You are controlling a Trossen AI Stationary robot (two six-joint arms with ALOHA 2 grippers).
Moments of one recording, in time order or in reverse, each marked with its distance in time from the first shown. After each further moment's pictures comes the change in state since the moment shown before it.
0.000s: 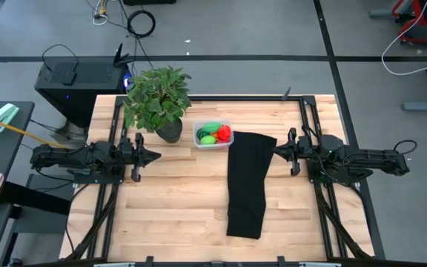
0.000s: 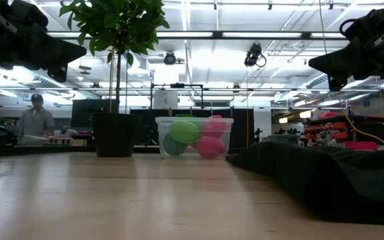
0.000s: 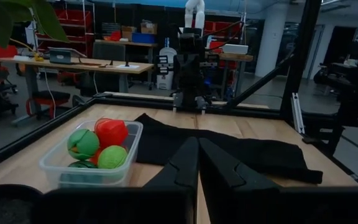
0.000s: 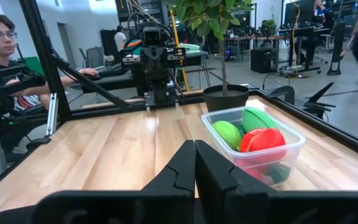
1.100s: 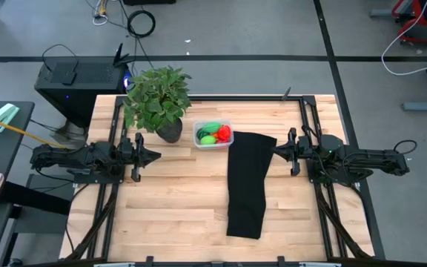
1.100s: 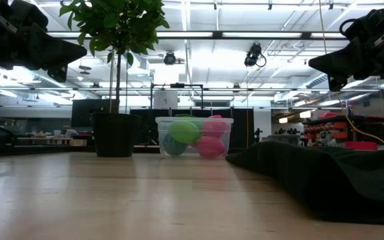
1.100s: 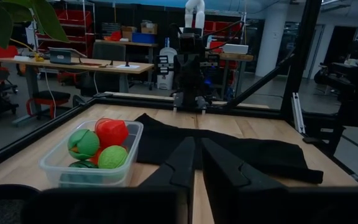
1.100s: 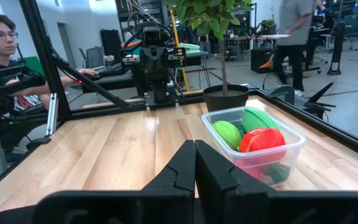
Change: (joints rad) left arm 0.000 0.000 0.000 -0.002 -0.001 0.003; right arm 0.000 0.000 0.000 0.000 0.000 0.000
